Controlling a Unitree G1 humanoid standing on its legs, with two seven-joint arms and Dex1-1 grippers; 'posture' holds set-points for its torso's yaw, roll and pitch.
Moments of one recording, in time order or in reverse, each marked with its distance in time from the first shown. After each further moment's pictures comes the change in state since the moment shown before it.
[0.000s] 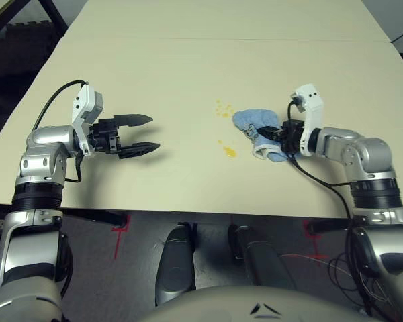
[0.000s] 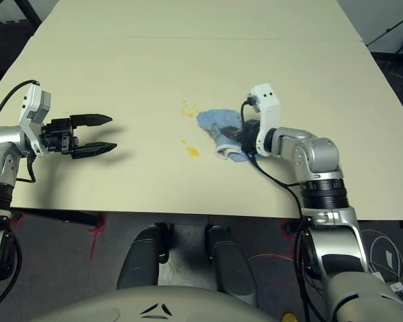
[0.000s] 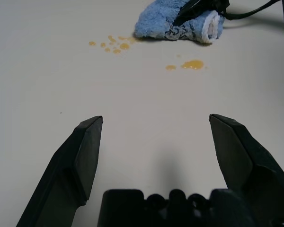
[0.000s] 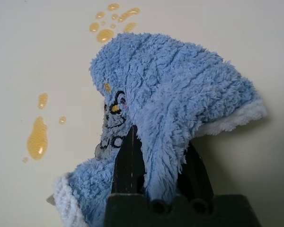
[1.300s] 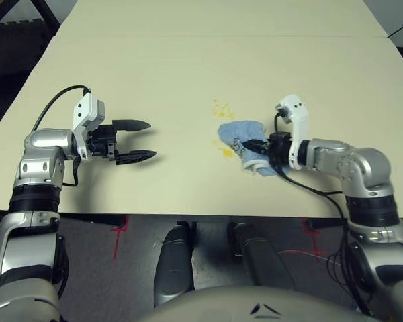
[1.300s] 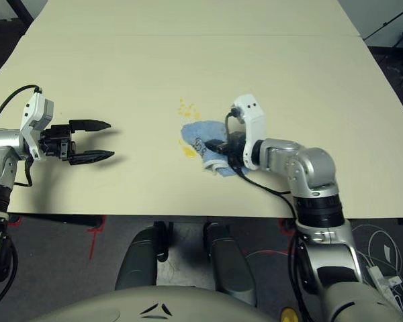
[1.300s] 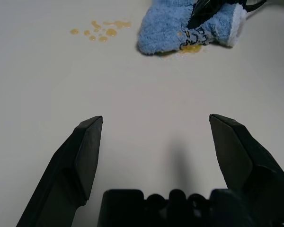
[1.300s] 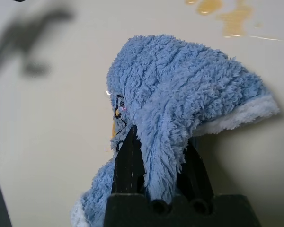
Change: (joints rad) left arm 0.012 0.016 -0.022 0.031 0.035 -0.082 -0.036; right arm 0.053 0.272 0.113 -0.282 0.133 0.205 -0.146
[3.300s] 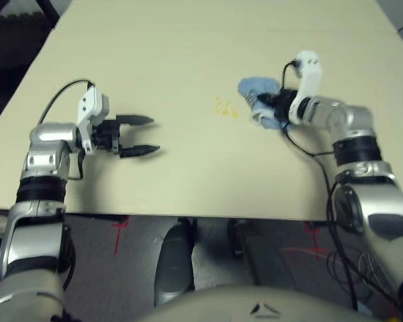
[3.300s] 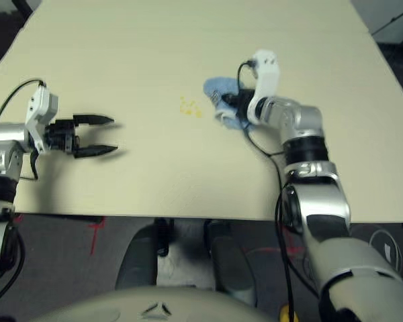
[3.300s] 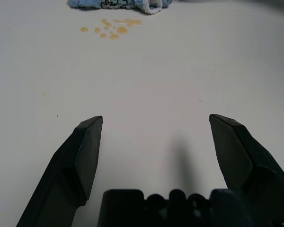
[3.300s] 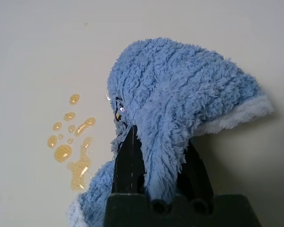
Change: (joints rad) left arm -0.080 -0.026 -0.017 0.092 0.030 -0.048 -0.011; right arm -0.481 0.003 -0.169 0.887 -0.199 -0.500 -0.010
